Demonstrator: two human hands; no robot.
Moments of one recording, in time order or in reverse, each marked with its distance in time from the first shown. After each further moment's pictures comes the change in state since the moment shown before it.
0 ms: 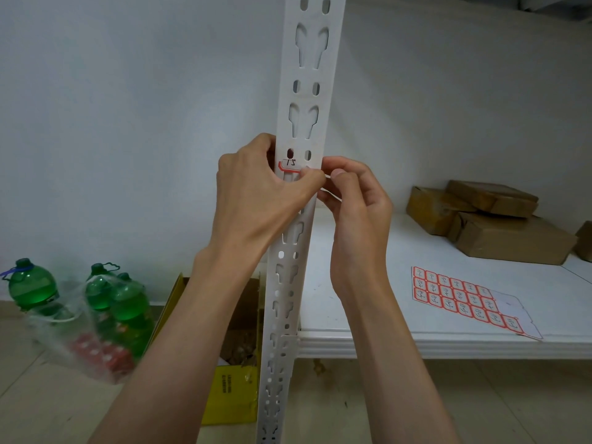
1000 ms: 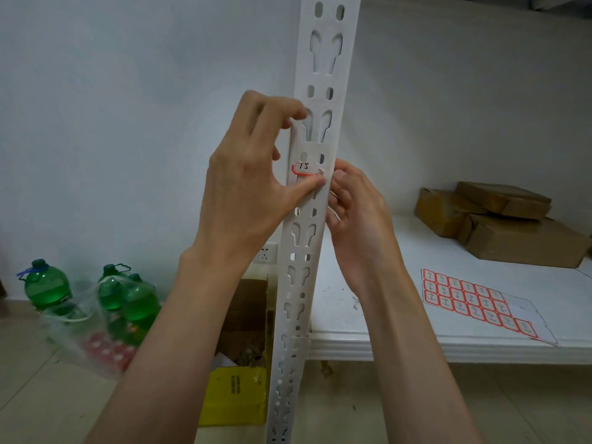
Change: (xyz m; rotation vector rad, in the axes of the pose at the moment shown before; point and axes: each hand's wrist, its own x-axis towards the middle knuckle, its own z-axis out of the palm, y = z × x) left_hand 0.006 -0.012 -0.026 0.066 0.132 0.455; right_hand 0.008 -0.003 -0.003 0.150 -0.212 0.293
